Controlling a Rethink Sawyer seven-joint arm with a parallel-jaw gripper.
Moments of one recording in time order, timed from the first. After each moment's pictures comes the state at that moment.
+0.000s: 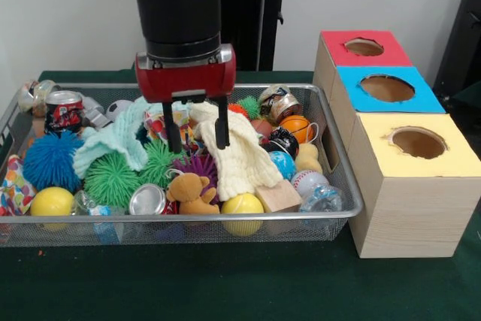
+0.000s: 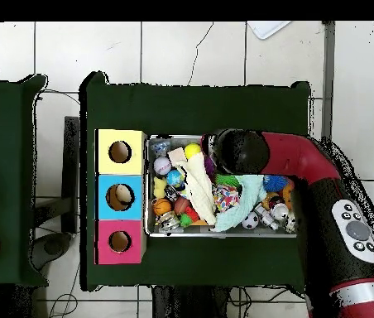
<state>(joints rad) -0.63 -0.61 0.45 1.47 -0.37 0.68 1.57</state>
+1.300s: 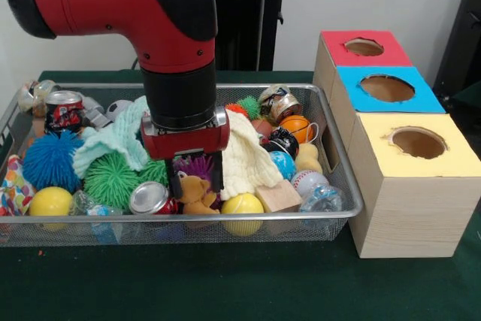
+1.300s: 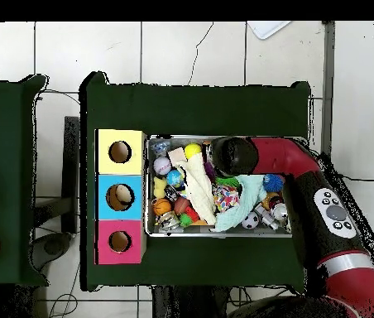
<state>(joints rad) -0.65 -0.44 0.48 1.40 -0.54 0.68 1.56</state>
